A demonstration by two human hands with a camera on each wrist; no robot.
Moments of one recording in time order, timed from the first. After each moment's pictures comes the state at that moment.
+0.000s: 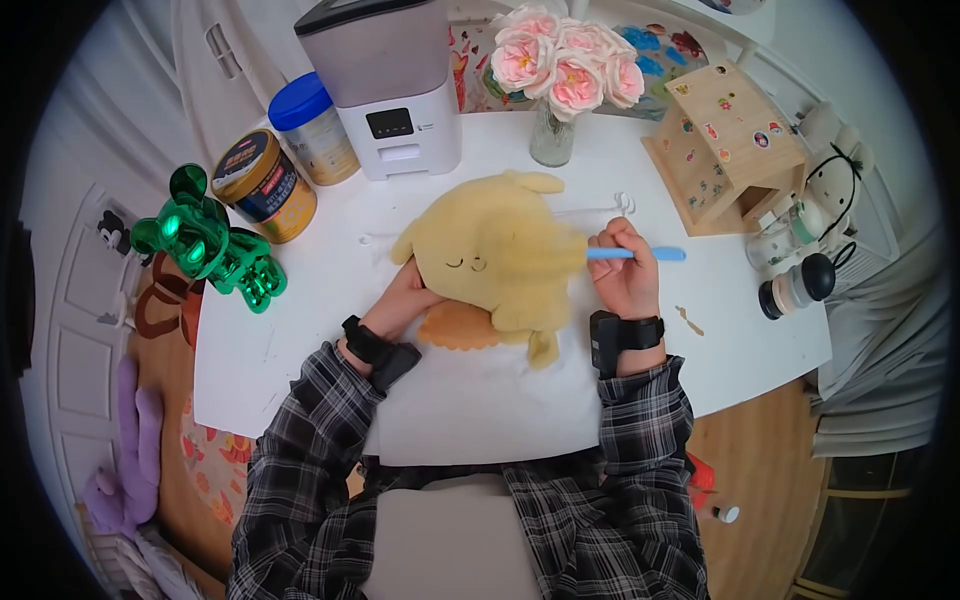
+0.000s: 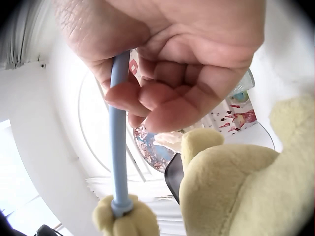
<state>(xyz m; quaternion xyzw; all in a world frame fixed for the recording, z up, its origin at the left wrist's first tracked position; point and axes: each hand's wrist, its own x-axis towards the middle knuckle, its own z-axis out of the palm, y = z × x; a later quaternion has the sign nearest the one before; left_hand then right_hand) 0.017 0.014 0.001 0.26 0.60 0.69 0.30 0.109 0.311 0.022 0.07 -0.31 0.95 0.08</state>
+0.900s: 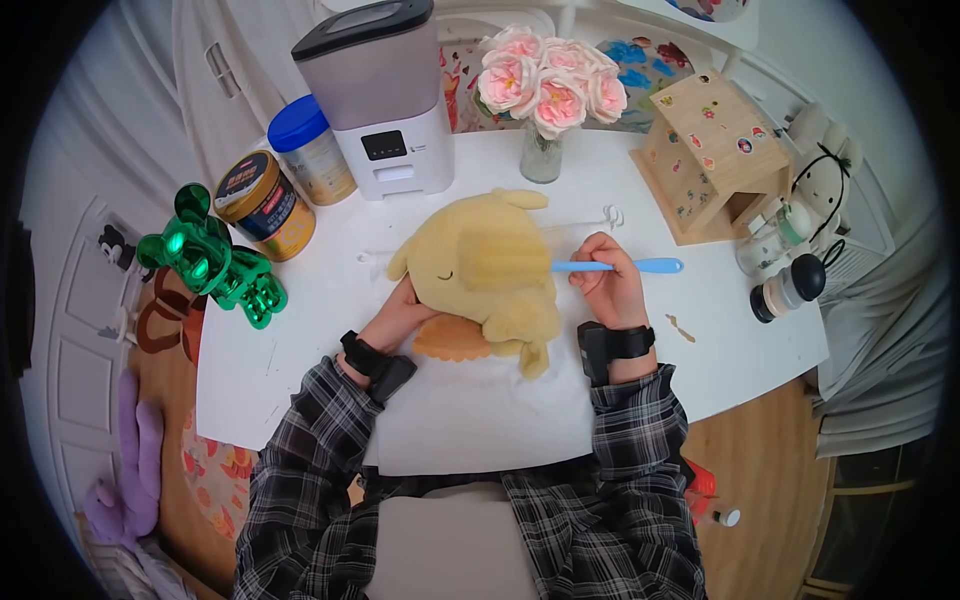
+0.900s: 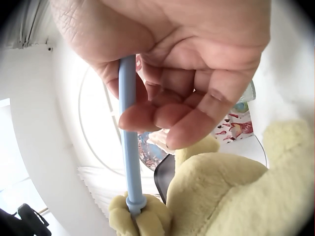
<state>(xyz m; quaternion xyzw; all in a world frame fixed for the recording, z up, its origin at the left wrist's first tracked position) 0.020 0.015 0.013 0.23 0.60 0.69 0.32 0.109 0.307 0.026 0.03 -0.38 0.92 0.10</state>
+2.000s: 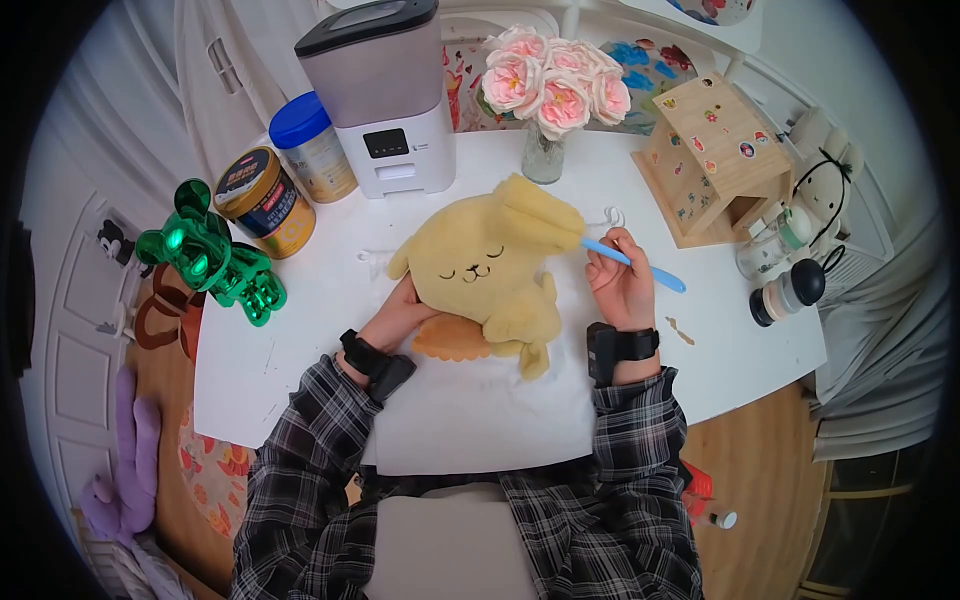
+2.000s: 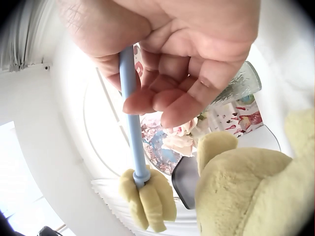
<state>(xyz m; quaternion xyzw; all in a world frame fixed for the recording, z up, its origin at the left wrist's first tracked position) 0.018 0.014 0.003 0.26 0.61 0.69 0.30 0.114 0.312 0.032 0.03 -0.29 0.94 0.14</state>
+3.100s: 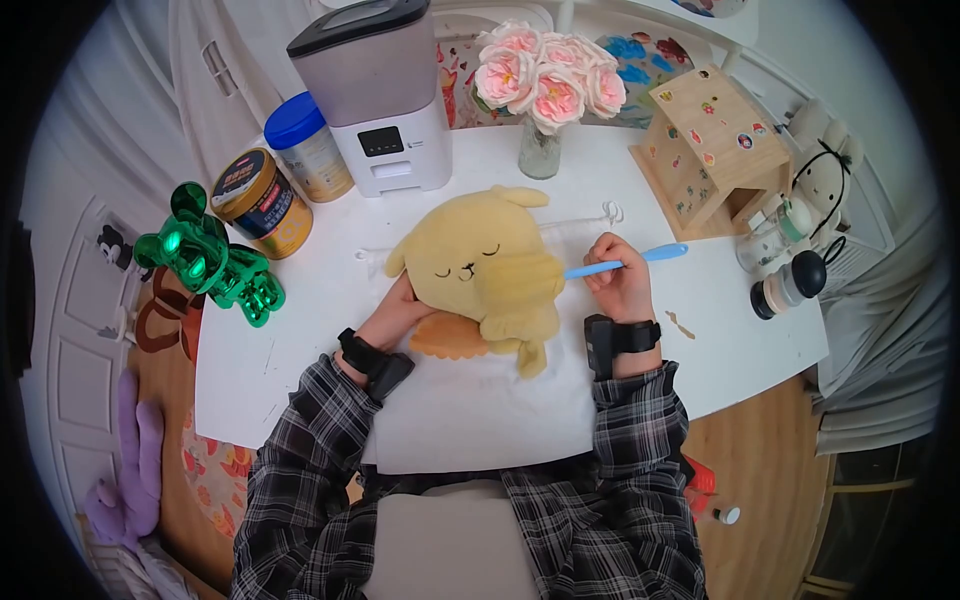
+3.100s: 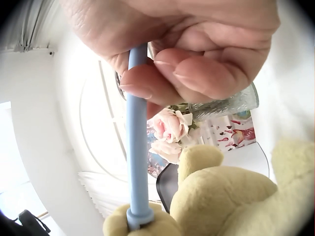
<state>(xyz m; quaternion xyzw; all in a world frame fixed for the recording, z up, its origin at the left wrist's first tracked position) 0.020 0.015 0.006 0.25 0.61 0.69 0.30 0.110 0.335 0.010 0.05 -0.38 0.92 0.05</state>
